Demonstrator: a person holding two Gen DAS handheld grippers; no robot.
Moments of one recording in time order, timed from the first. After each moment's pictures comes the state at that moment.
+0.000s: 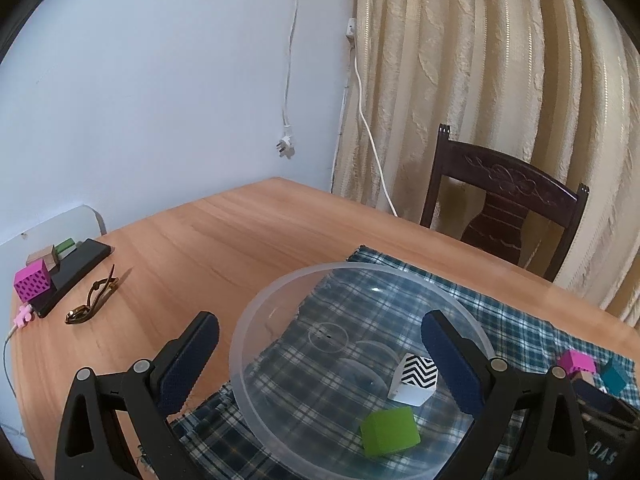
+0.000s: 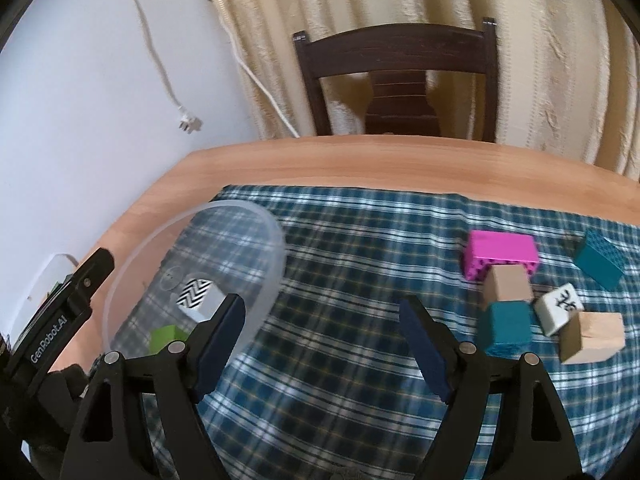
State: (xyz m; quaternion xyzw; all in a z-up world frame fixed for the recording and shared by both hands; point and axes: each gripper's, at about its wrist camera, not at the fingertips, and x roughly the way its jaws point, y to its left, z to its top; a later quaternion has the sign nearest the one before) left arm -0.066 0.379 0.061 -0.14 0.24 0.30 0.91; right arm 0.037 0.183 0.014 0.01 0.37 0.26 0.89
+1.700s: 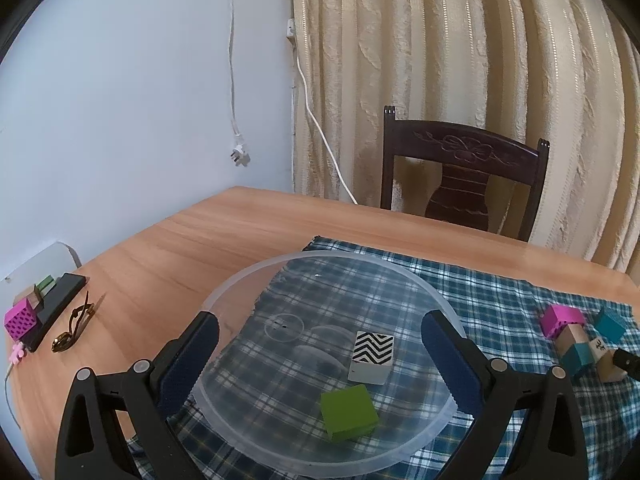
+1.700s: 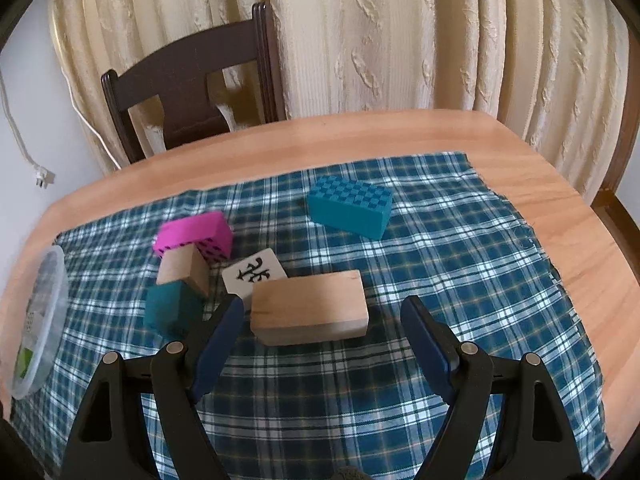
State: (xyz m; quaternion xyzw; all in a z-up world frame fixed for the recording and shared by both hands) left arm -0.054 0.343 0.057 -0.07 0.25 0.24 0.93; right arm 0.066 0.017 -0.006 0.04 0.40 0.02 0.92
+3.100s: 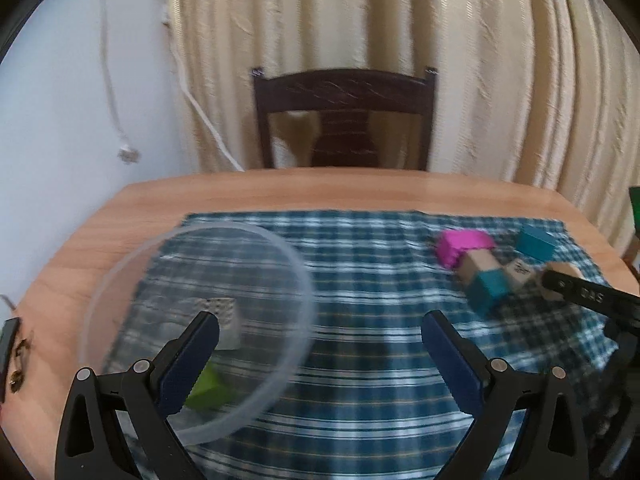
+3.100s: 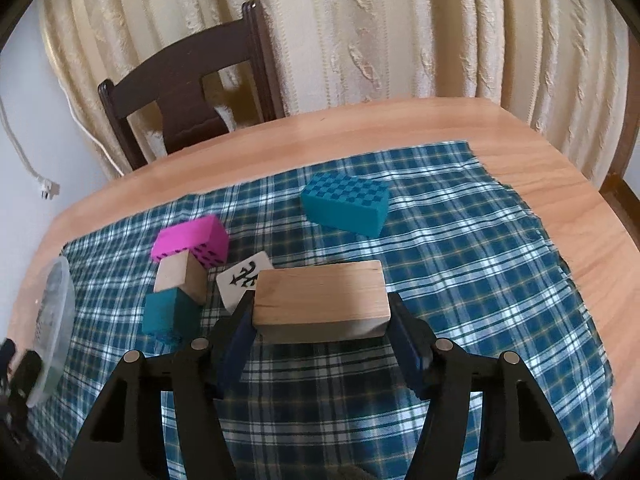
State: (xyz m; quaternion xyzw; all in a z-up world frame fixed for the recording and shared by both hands) left arm -0.018 0.258 0.049 -0.02 0.34 0.06 0.94; right arm 0.071 0.002 -0.007 0.08 0.40 0.03 0.91
